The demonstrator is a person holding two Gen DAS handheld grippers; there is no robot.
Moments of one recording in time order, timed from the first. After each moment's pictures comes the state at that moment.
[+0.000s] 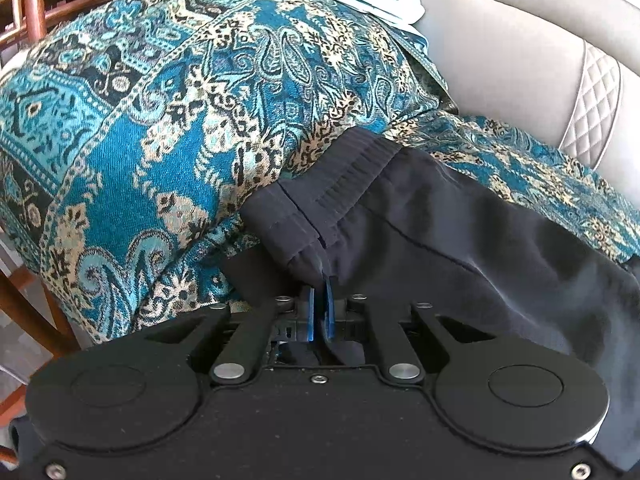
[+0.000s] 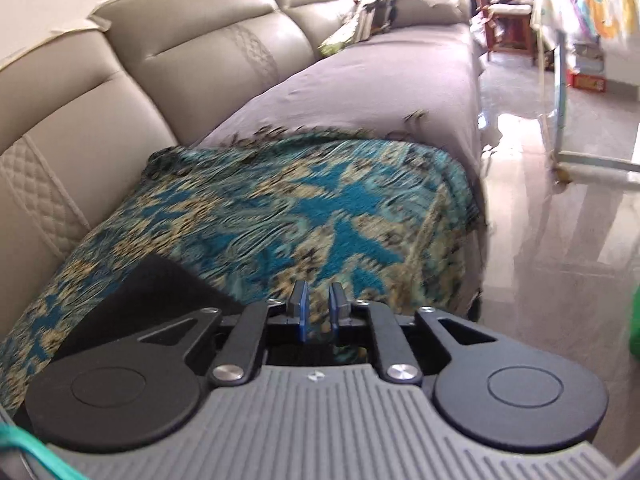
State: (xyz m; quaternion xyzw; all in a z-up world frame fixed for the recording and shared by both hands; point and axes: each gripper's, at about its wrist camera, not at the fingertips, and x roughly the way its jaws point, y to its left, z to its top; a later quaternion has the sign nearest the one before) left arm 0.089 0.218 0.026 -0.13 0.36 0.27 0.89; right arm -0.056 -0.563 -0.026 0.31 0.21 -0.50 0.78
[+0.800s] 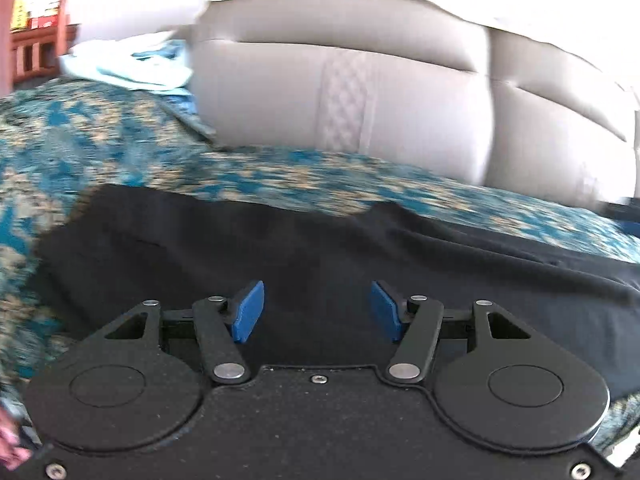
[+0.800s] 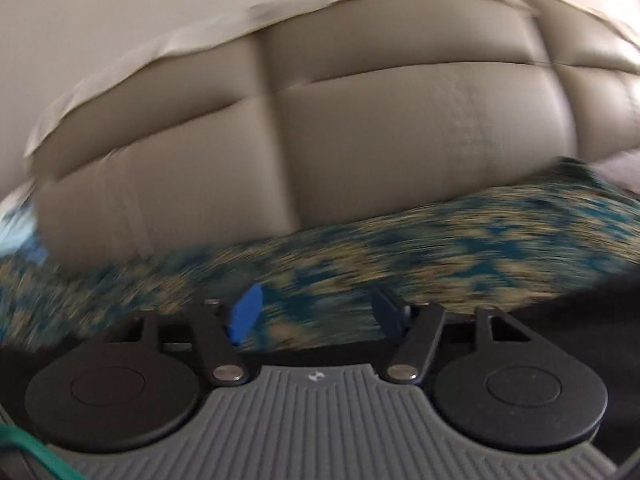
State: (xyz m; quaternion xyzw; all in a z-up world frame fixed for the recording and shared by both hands) left arm 0.046 0.047 0.050 -0.04 0.27 0.02 0.96; right arm 0.111 -0.321 0.035 0.13 0.22 -0.03 0.97
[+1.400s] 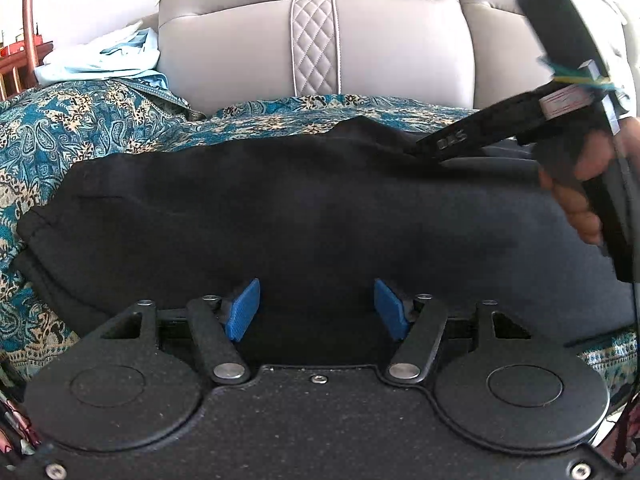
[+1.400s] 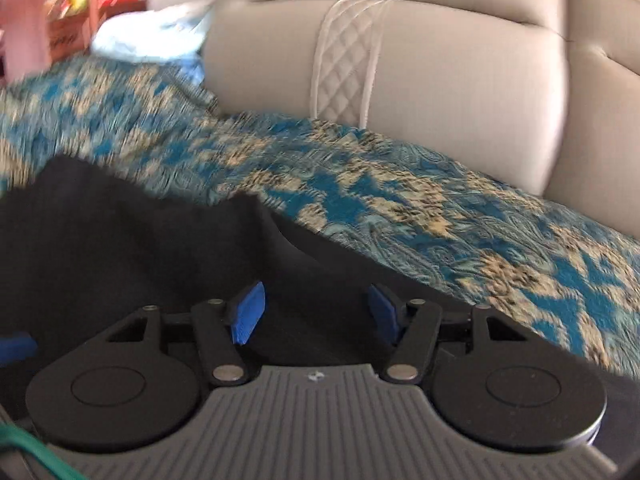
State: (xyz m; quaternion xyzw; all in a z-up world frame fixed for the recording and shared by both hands) left arm 0.039 0.002 -0.006 0.04 0.32 0.03 0.95; right arm 0.175 -0.134 -0.001 -0.07 0.30 0.19 0.93
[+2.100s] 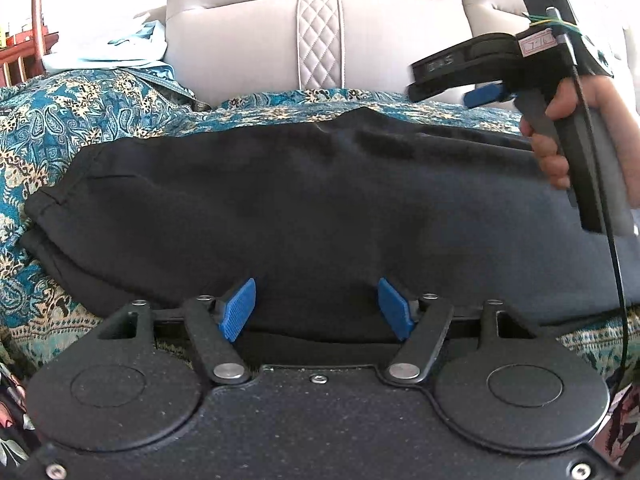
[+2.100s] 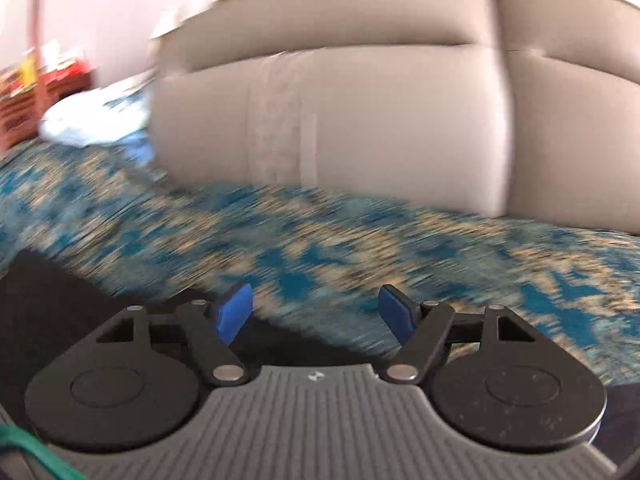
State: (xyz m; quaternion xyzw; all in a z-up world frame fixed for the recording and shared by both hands) left arm 0.022 0.003 -0.008 0.03 0.32 0.03 0.95; right arm 0.183 -0.153 0.019 0.02 0.26 0.14 0.95
